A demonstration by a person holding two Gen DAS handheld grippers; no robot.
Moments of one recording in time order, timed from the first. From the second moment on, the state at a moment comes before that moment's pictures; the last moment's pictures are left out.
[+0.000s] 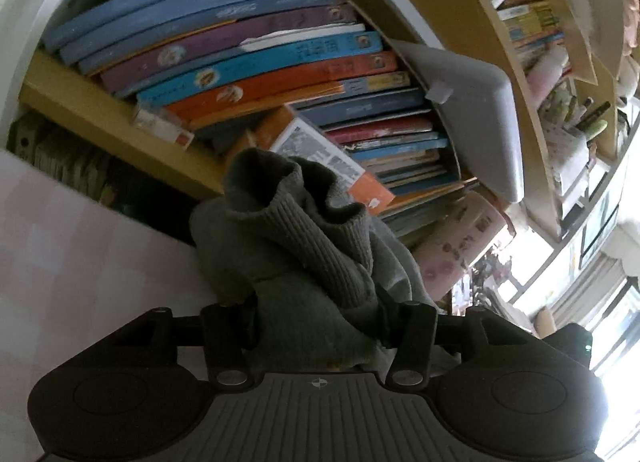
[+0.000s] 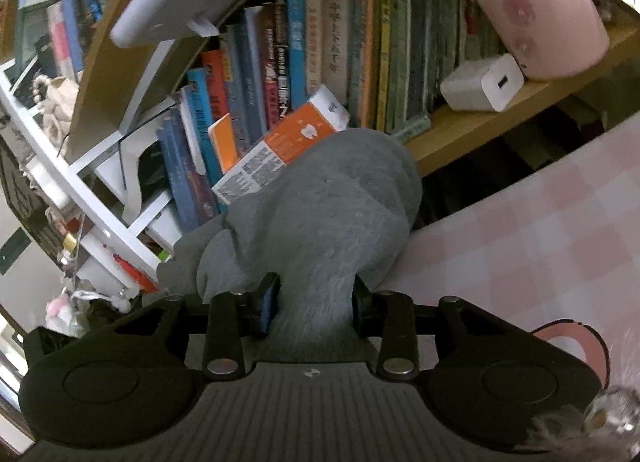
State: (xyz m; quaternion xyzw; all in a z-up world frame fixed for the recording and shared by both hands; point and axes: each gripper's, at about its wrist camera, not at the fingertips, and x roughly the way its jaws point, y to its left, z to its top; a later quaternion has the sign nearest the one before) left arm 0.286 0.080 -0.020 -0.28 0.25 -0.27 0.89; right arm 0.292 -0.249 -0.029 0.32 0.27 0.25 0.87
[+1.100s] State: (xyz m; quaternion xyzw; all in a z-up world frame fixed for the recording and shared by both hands) left arm 0.132 0.051 0.004 -0.15 0.17 -0.18 0.96; right arm 0.135 -0.230 -0.004 0.16 0.21 0.21 0.94
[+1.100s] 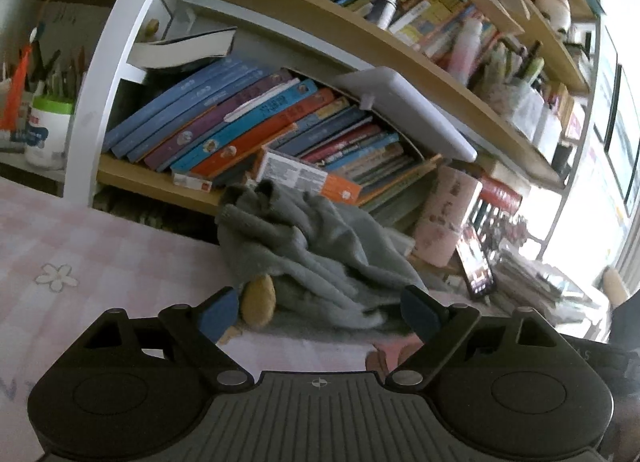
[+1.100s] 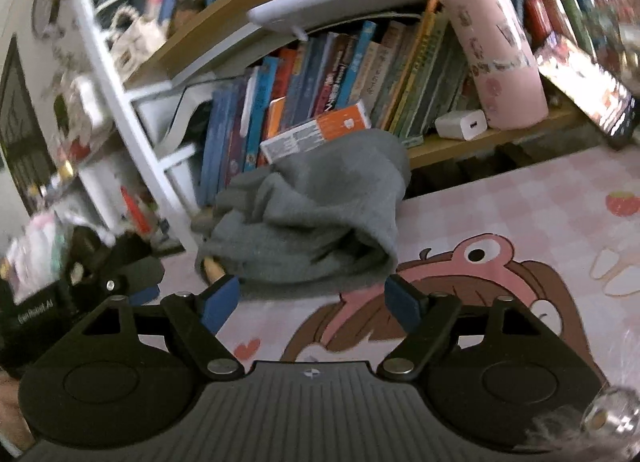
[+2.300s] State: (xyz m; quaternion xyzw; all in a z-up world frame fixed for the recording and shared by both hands) left arm 0.086 0.011 0.004 -0.04 0.19 -0.09 0.98; right arm 0.086 -0.205 0.001 -0.02 0.19 0.08 0.98
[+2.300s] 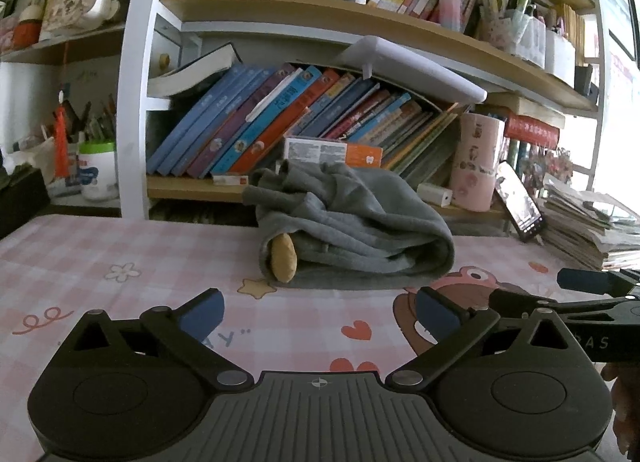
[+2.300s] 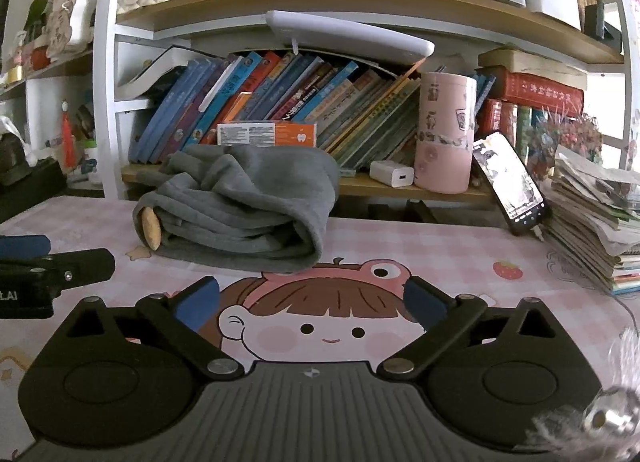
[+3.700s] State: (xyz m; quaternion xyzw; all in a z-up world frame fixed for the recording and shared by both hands) left arm 0.087 0.003 0.003 0.00 0.20 -0.07 0.98; right arm 0.089 -0.203 0.001 -0.02 0.20 0.08 0.98
